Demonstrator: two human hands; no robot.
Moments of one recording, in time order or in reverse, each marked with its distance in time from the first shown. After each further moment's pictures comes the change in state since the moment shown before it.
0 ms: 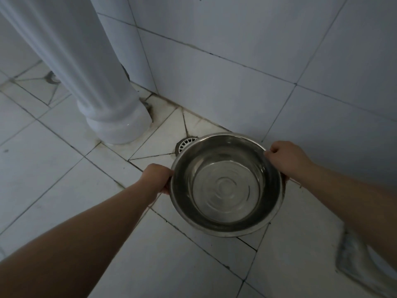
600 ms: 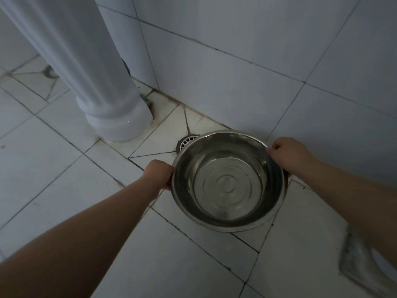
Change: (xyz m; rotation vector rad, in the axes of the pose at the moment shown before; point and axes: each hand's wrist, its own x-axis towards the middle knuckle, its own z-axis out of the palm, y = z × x) left_hand 0.009 0.002 0.000 0.107 0.032 0.030; right_hand 0.011 -0.006 0.000 -0.008 0.005 -0.020
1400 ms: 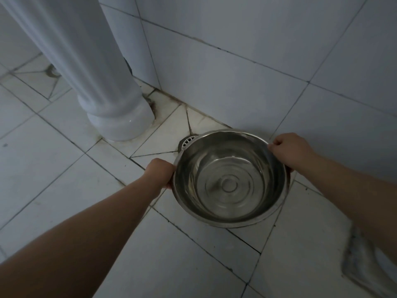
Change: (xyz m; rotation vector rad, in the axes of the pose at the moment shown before) left_hand 0.006 -0.001 0.001 0.019 0.003 0.015; right_hand 0.005 -0.008 -0.005 -0.002 0.016 -0.008
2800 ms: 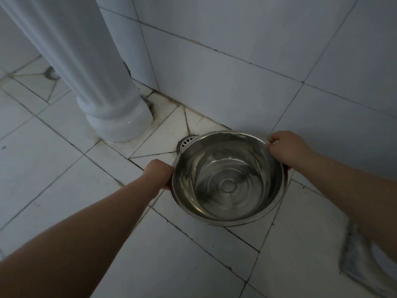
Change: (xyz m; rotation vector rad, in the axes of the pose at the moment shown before) left_hand 0.007 -0.005 0.002 -0.188 -0.027 -0.021; right_hand 0.002 0.001 0.000 0.019 0.024 0.000
